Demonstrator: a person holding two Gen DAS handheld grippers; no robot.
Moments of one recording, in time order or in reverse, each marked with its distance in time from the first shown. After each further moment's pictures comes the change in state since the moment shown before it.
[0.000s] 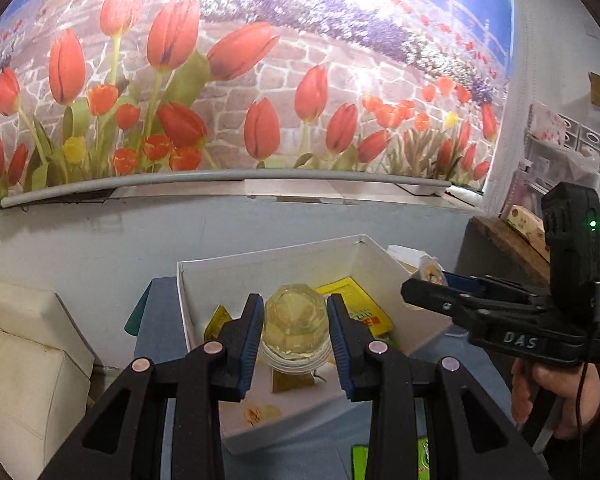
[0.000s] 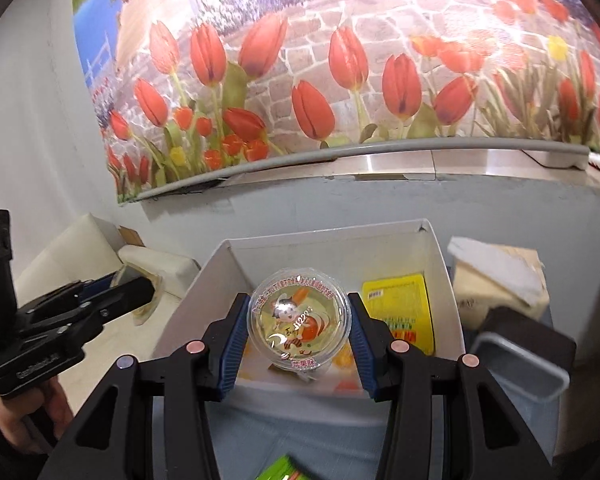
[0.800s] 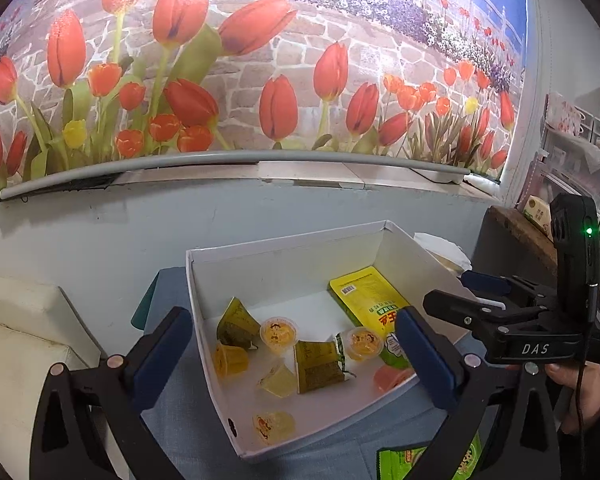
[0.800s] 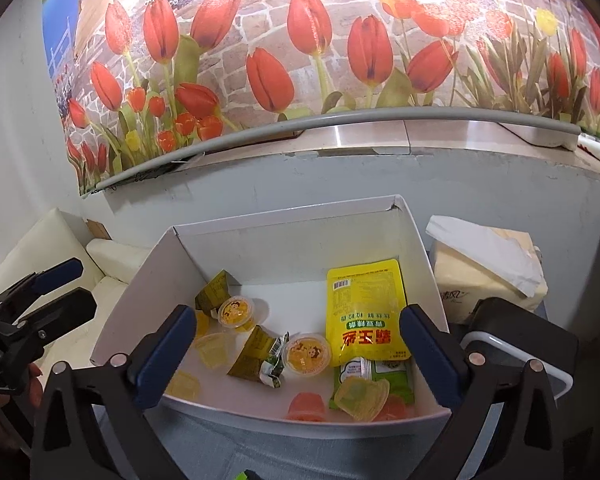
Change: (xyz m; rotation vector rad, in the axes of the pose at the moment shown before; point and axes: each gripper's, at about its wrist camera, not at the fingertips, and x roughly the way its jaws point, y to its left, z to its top) left arm 0.022 0.013 -0.008 0.004 0.033 0.036; right arm 0.020 -0.023 -0.012 0.047 0.033 -0.080
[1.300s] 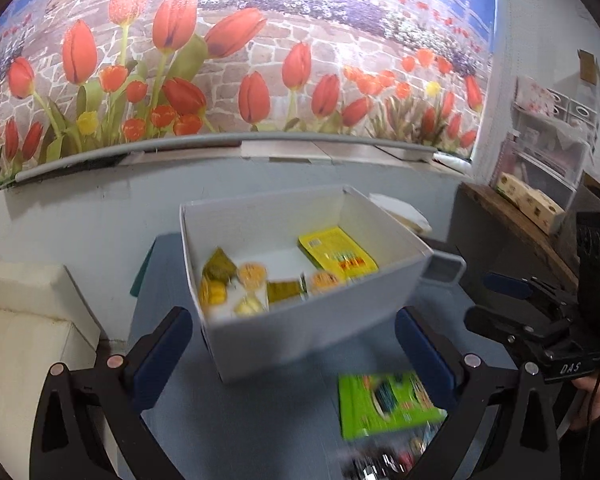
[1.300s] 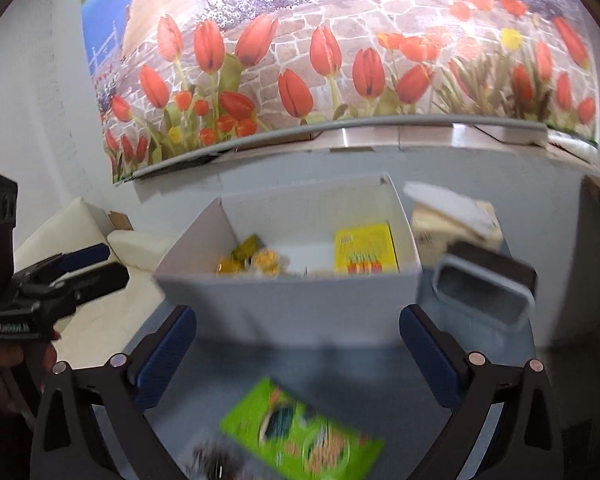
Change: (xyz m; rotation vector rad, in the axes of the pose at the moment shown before) left arm -0.083 -0.038 -0.065 0.021 0.021 -0.019; right arm -0.113 0.015 -0.096 -0.044 -0.052 0.008
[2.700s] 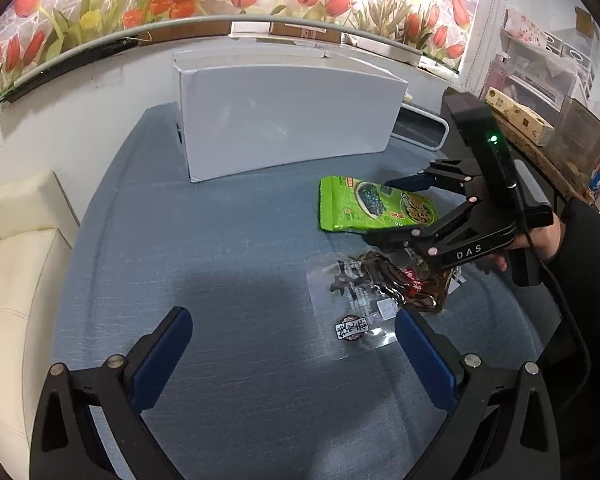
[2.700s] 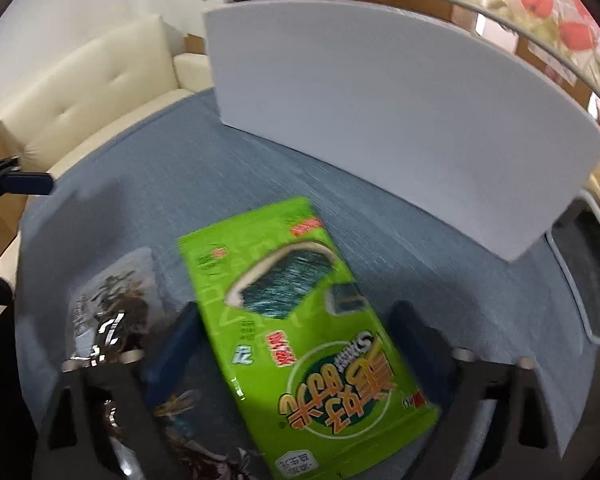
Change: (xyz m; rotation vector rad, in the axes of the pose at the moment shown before) left arm -0.007 -0.014 -0.154 0.006 0.256 -0.042; right arm 0.109 0.010 -0.088 -0.491 0.402 0.196
